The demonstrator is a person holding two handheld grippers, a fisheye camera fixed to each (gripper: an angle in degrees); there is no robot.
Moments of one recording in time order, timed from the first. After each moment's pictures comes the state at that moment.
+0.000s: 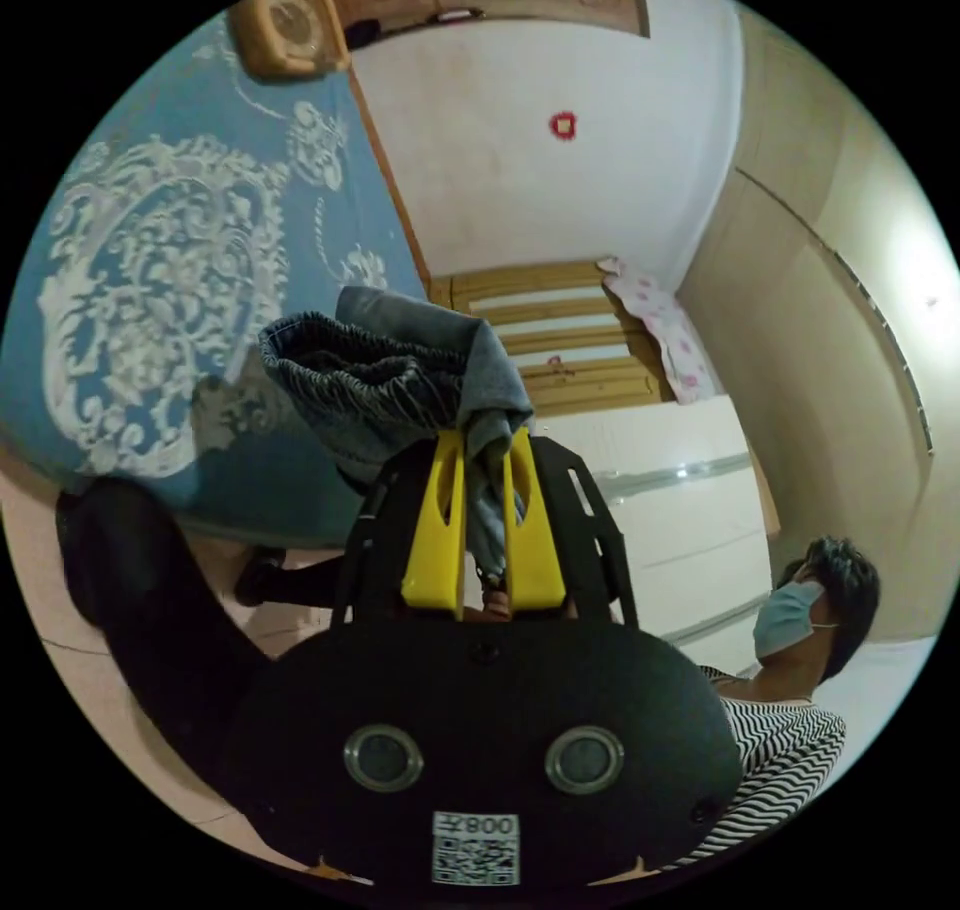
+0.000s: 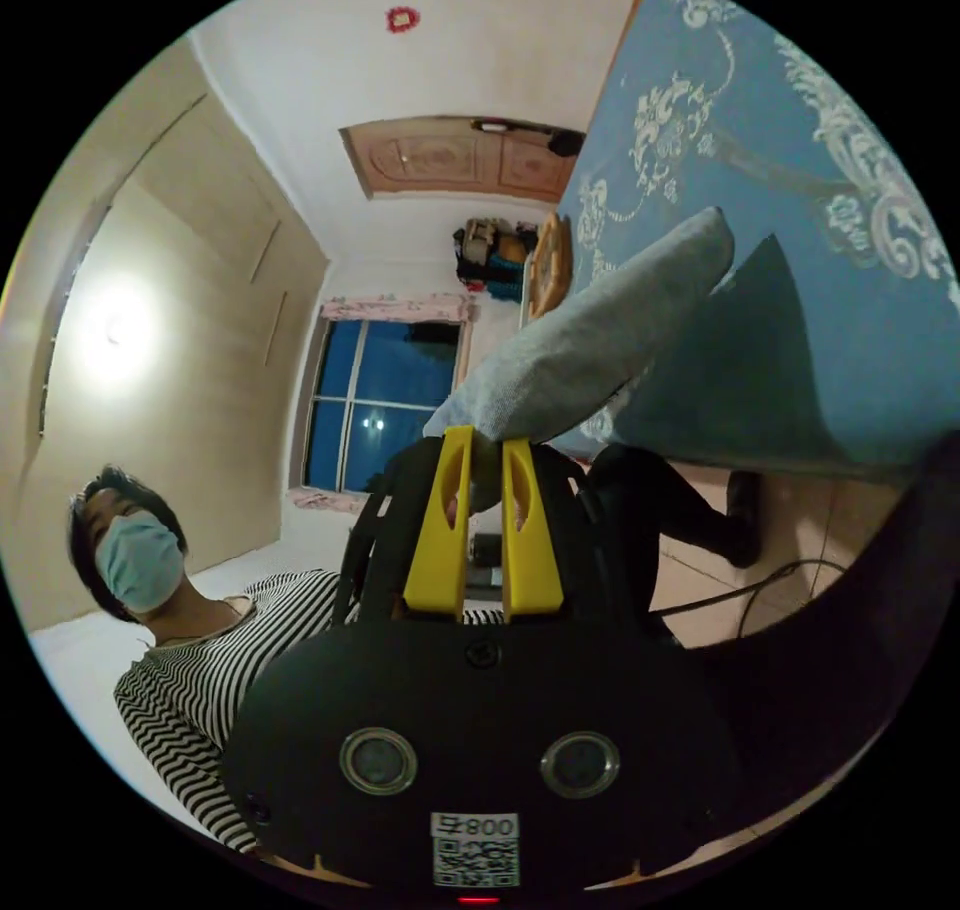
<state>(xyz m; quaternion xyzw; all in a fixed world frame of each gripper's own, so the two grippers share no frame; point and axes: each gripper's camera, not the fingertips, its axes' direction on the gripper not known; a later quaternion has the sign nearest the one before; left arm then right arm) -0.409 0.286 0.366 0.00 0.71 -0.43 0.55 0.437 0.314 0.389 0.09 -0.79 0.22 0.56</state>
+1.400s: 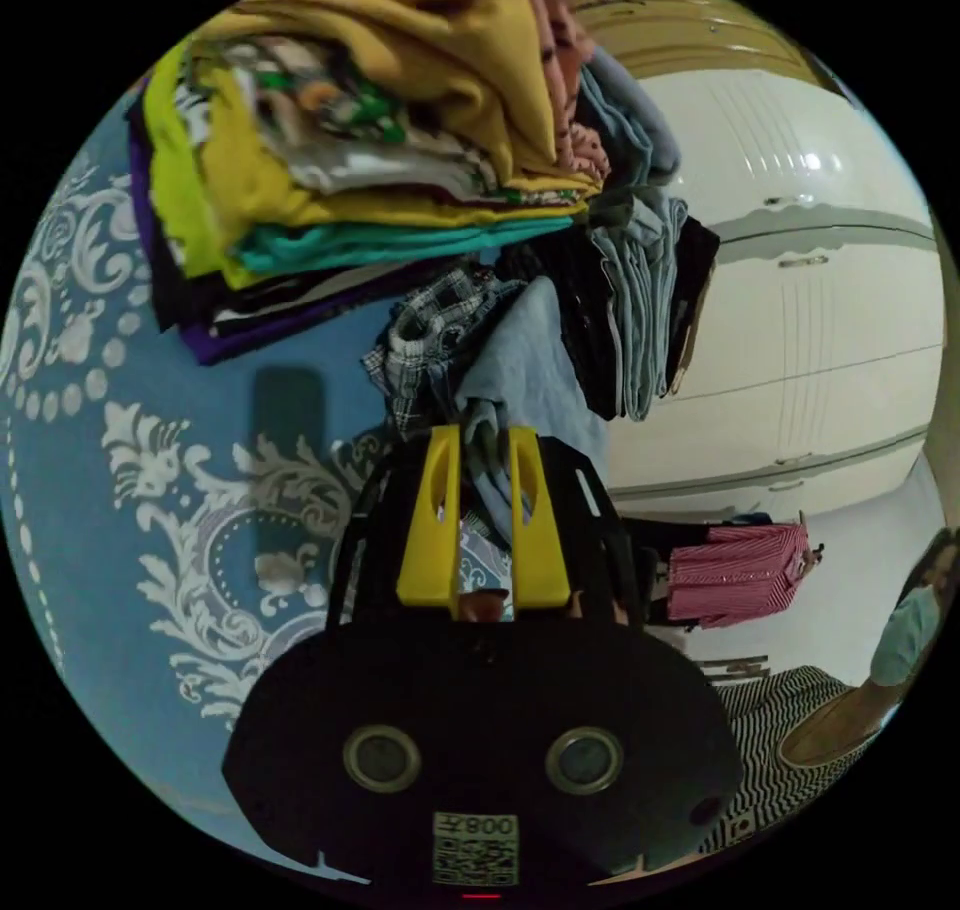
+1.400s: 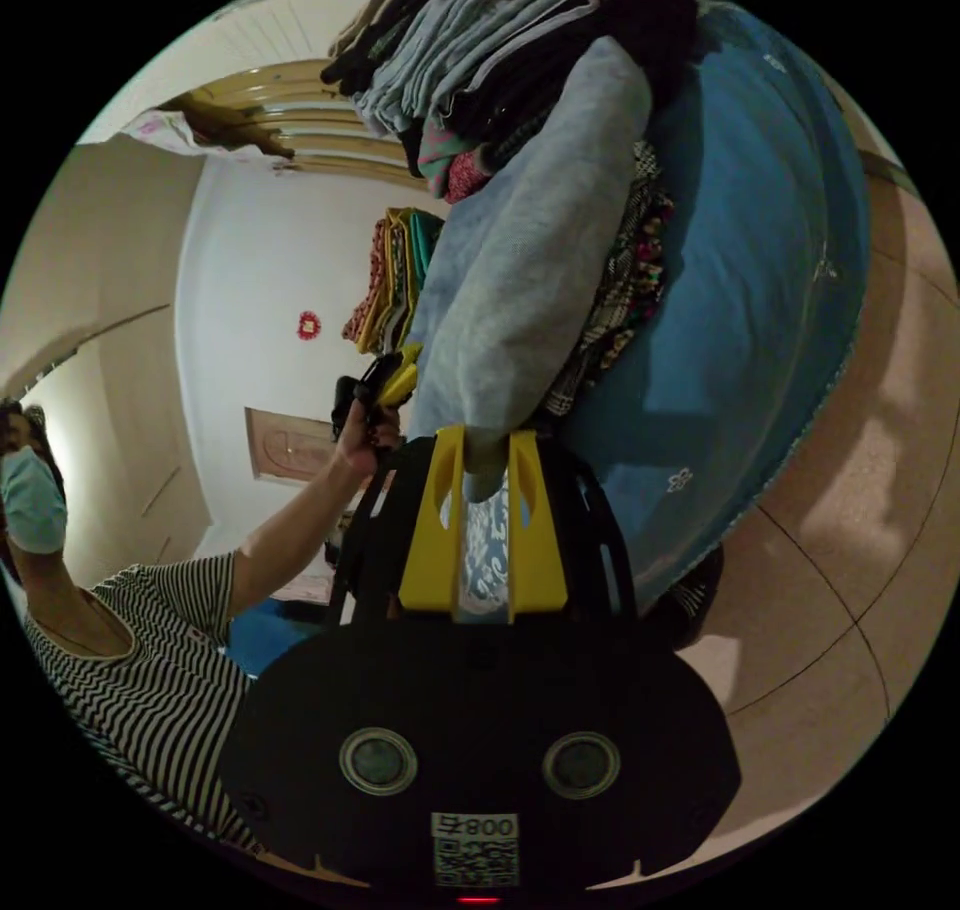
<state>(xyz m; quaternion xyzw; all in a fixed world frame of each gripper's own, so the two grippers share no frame) 0.658 -0.316 0.697 -0.14 0.72 0.01 0.68 0.940 0.668 0.399 0.22 -0.50 0.57 0.61</state>
